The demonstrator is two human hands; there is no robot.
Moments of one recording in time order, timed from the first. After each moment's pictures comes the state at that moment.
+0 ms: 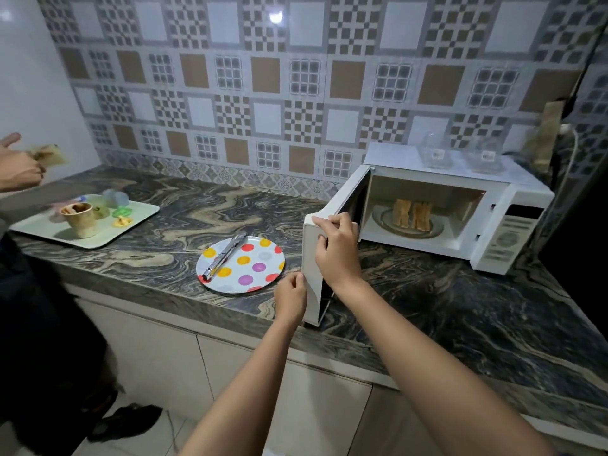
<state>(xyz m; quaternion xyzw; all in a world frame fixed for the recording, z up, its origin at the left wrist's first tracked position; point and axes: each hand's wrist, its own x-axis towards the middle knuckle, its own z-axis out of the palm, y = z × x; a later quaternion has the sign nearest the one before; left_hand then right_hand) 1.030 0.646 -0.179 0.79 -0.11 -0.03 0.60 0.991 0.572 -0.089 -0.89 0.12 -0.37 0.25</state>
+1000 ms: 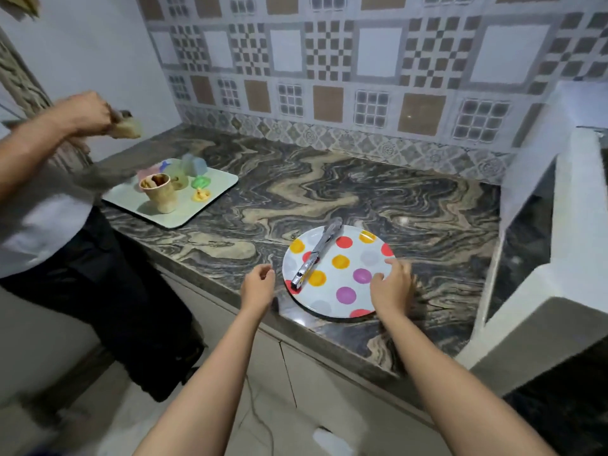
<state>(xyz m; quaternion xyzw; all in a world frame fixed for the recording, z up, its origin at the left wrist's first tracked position) 1.268 0.824 -0.252 0.85 0.09 -0.03 0.52 1.211 0.608 -0.265 -0.84 0.34 -0.19 0.38</state>
